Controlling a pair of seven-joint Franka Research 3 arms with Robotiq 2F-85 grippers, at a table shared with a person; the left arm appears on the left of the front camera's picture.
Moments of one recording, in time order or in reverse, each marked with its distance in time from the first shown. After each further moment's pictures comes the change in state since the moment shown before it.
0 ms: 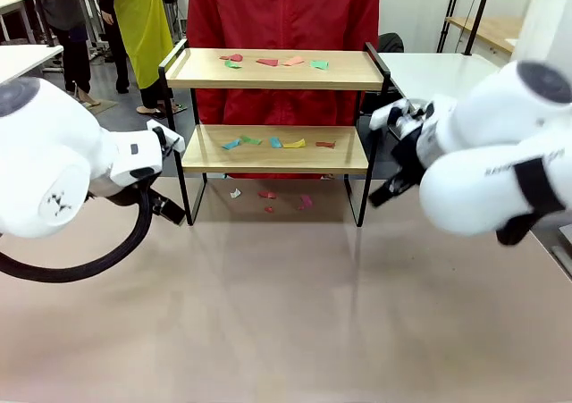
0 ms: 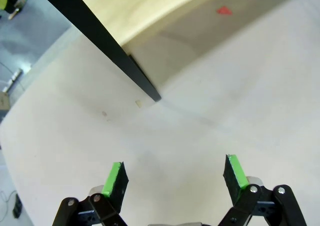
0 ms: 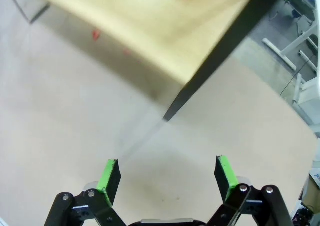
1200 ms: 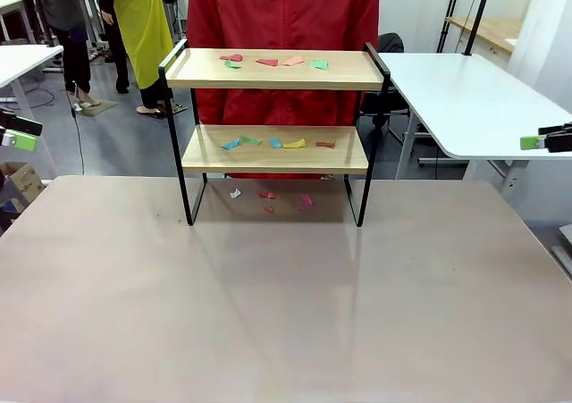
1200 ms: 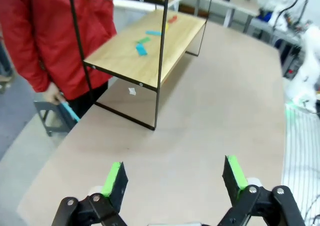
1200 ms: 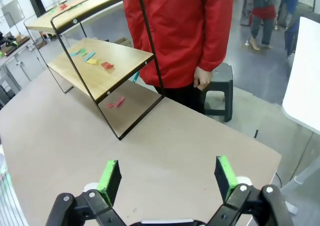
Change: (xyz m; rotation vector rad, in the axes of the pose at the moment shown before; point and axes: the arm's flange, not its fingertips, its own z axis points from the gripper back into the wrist) left arm -0.073 0.241 0.131 -0.570 -0.472 -0.235; right arm -0.135 -0.259 0.097 0.271 -0.482 -0.139
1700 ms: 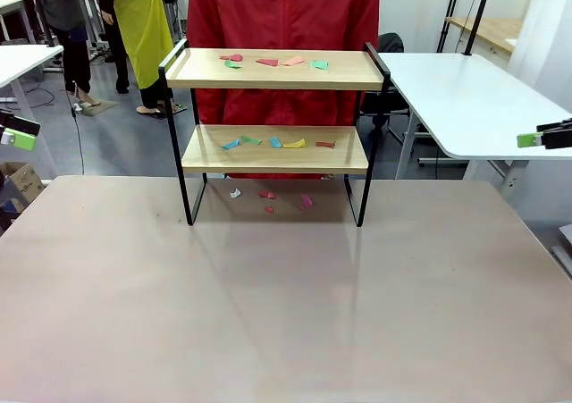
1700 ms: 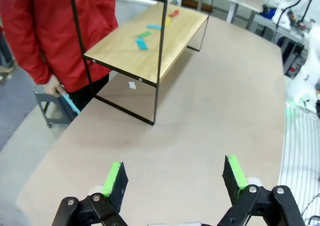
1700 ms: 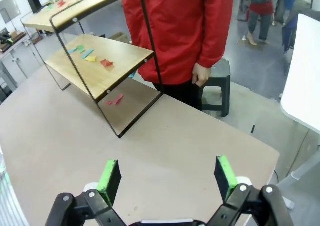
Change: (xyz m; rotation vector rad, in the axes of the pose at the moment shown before) left arm 0.007 -0.006 0.004 0.019 0.028 0.023; right arm 0.009 0.005 -0.002 -0.023 0.030 -0.004
